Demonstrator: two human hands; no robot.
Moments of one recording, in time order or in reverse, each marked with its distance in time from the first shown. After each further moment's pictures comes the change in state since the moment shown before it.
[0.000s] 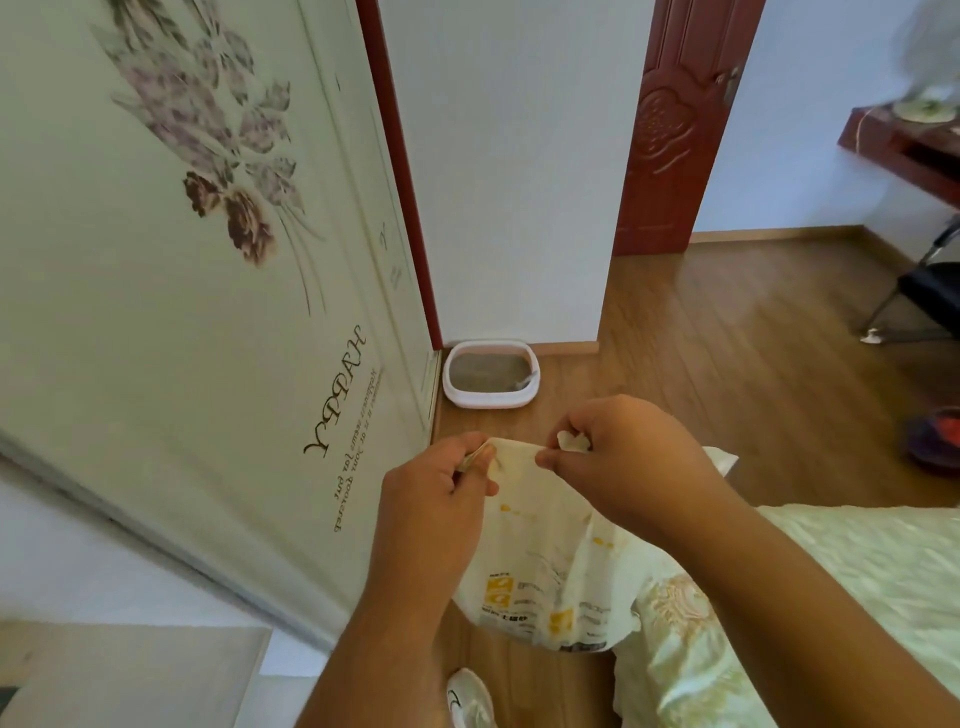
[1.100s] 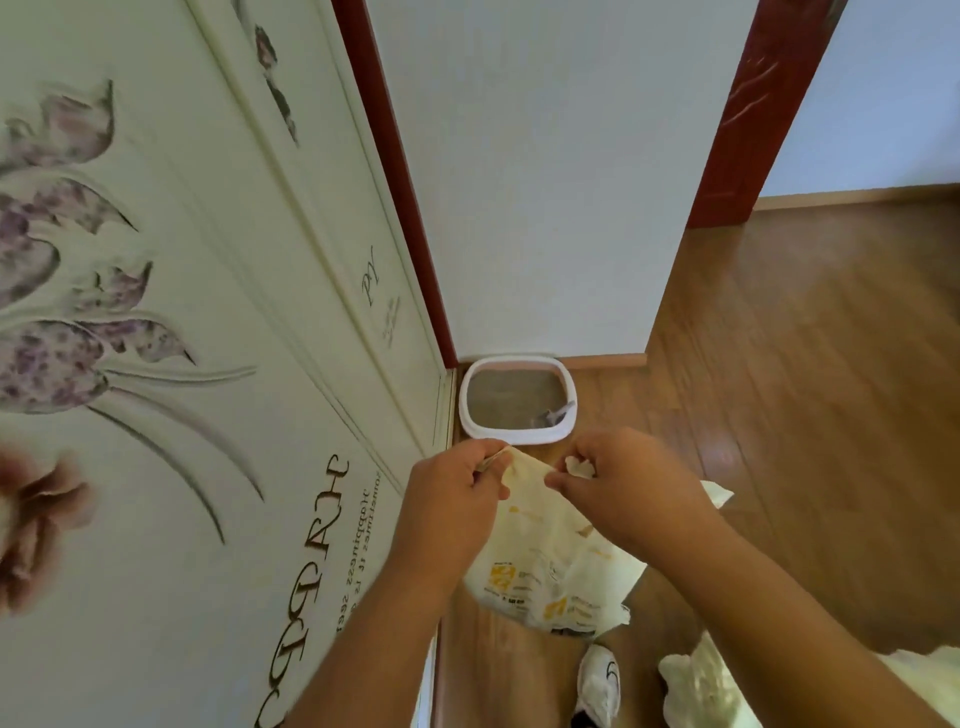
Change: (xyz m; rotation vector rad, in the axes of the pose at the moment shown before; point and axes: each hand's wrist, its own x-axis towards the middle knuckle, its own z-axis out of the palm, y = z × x) left_hand 0.440 -0.097 0.085 0.141 -0.185 -0.149; right_hand 0.443 0.018 0.036 0.024 -0.124 0.103
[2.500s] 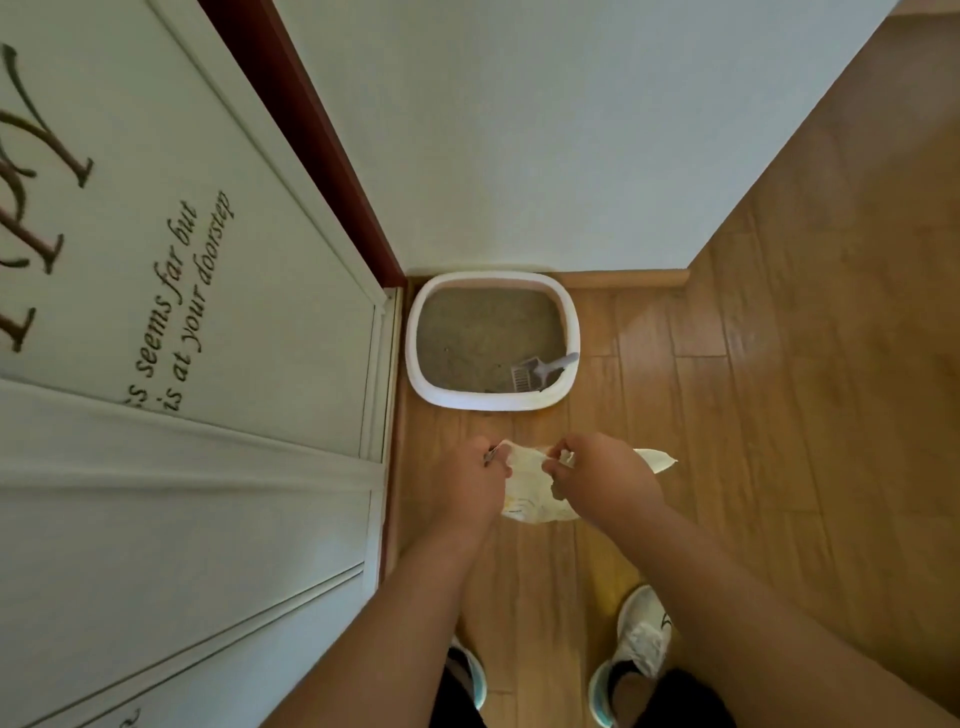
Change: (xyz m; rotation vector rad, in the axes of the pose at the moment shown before) left_hand 0.426 -0.232 0.330 -0.079 -0.253 -0.483; right_hand 0.493 0.222 0.241 0.047 -0.275 0.317
